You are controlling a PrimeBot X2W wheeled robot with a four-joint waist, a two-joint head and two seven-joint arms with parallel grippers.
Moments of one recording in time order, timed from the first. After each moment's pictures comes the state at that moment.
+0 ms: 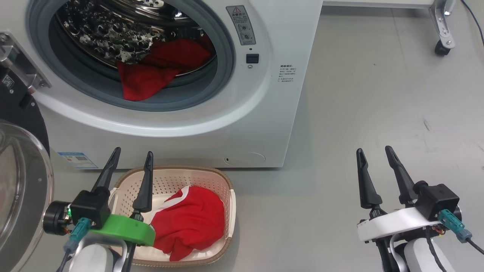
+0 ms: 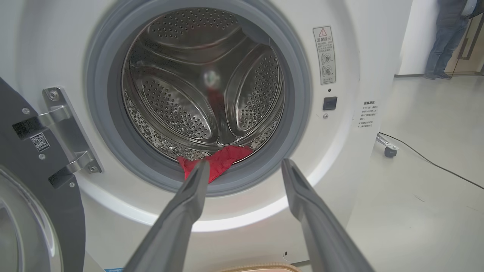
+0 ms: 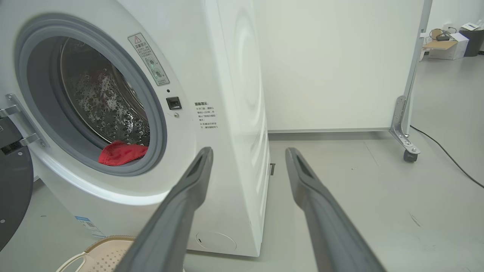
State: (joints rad) left arm -0.14 0.05 -0.14 0.19 -0.22 -0.08 -0.25; right arm -0.03 -0.06 0.15 0.10 0.32 0.10 -0.25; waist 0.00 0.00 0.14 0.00
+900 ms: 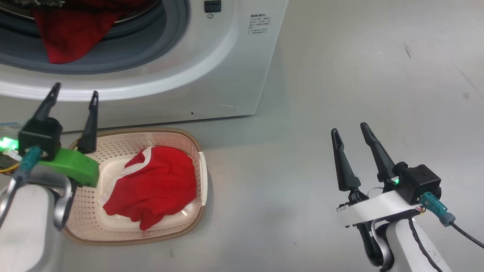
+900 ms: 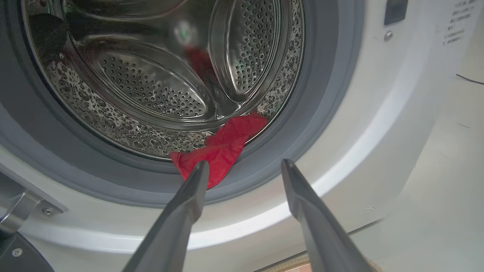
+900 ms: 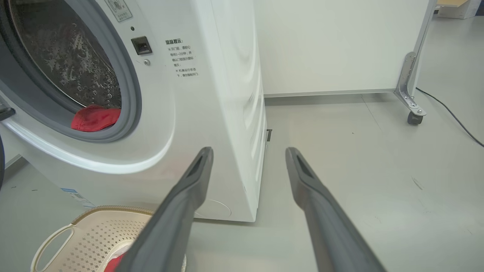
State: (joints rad) left arm -0.39 0.23 -0.10 0.22 -0.13 -0.08 -0.10; right arm -0.12 -0.05 0.25 0.07 0.32 0.10 -0.25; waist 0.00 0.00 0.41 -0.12
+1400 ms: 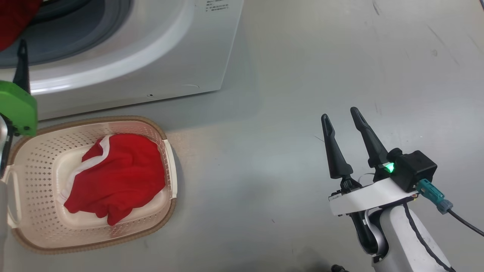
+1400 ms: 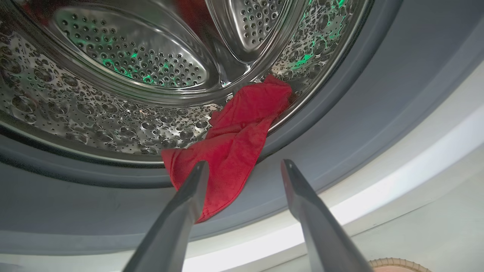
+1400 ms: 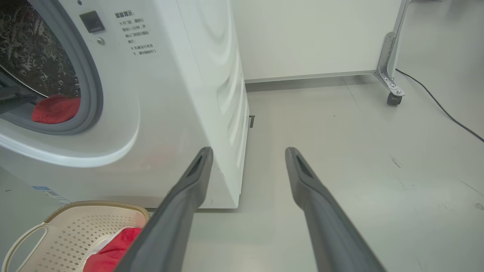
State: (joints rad) left arm -0.65 0.35 -0.05 0.37 -0.09 -0.09 0.12; right arm -0.18 -0.05 0.29 0.07 0.36 0.10 -0.25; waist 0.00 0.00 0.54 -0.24
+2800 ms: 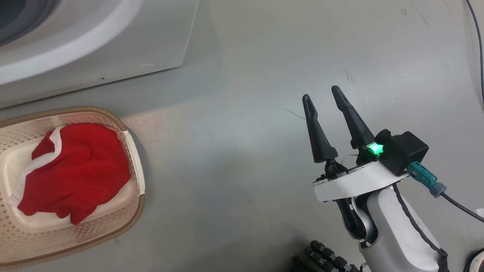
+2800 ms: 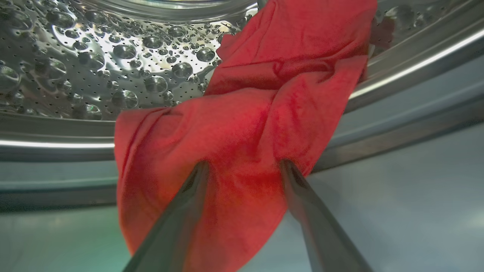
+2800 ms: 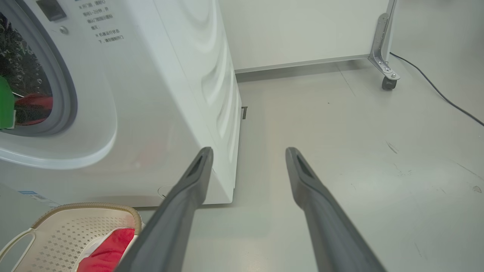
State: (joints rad) left arm -0.99 0.44 -0.02 0.71 -0.06 -0.04 0.35; right arm -0.28 -0.05 0.38 0.06 0.44 0.06 -0.25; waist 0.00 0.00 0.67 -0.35
